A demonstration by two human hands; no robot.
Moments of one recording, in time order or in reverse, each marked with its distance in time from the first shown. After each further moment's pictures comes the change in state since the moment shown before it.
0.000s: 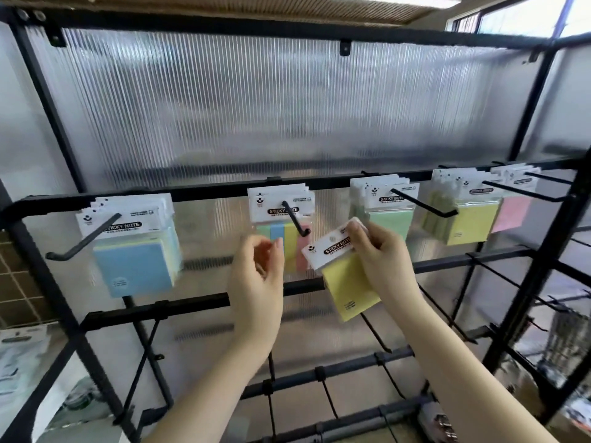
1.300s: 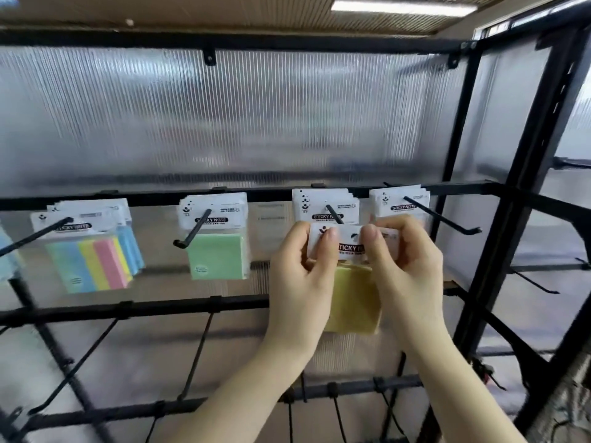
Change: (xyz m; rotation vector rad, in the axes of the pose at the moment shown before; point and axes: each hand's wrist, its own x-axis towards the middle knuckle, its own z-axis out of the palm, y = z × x) left_hand -0.059 0.171 0.283 -0.294 -0.125 -0.054; right_hand 0.073 0.083 -0.251 0.251 0.088 -0.344
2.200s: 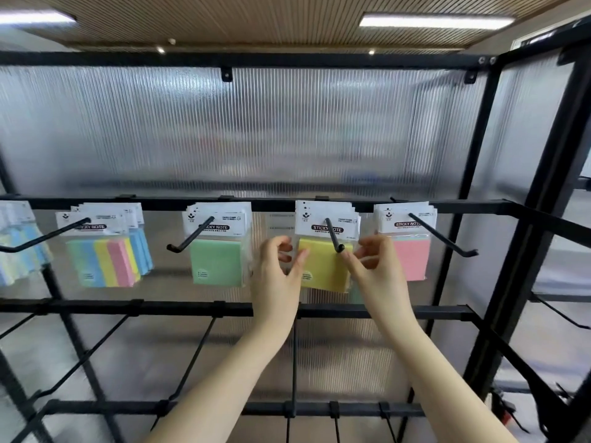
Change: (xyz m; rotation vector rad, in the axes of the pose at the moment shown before) left_hand 0.023 -0.097 -0.005 0.469 0.203 -0.049; right_hand 0.025 0.087 0.011 -0.021 -0.145 0.266
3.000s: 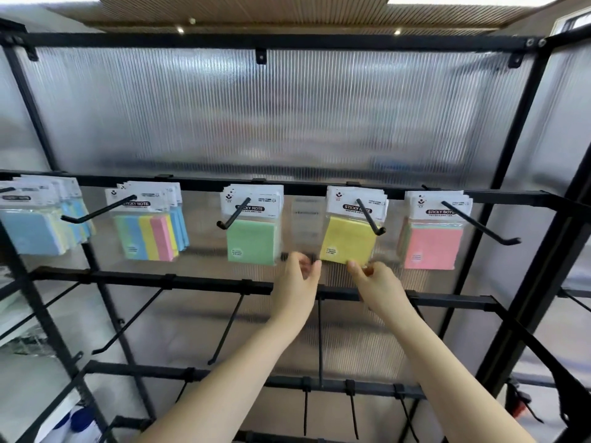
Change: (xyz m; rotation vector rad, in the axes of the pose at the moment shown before) left_hand -0.017 -0.043 -0.012 0.159 -0.227 -0.248; right_hand -0.014 0.033 0.028 -0.456 -0.284 0.402
